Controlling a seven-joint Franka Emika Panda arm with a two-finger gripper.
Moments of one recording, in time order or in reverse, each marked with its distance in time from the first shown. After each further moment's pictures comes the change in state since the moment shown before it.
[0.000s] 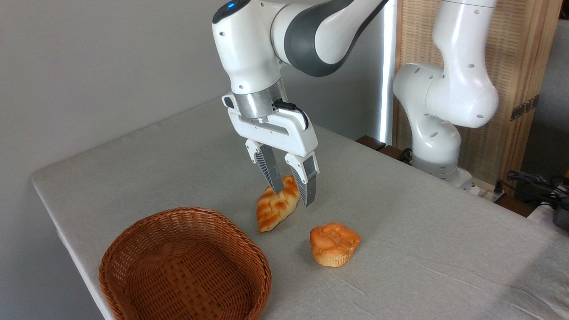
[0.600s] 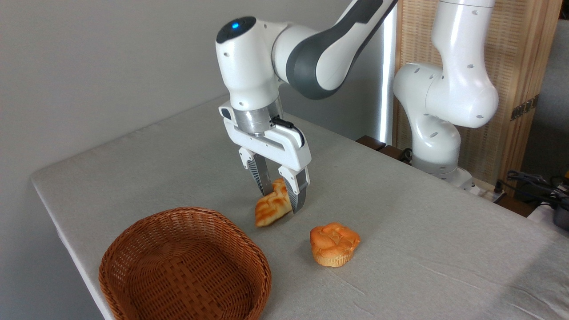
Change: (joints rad) arm -0.002 0.036 -0.028 -0.065 -0.113 0.131 -0.002
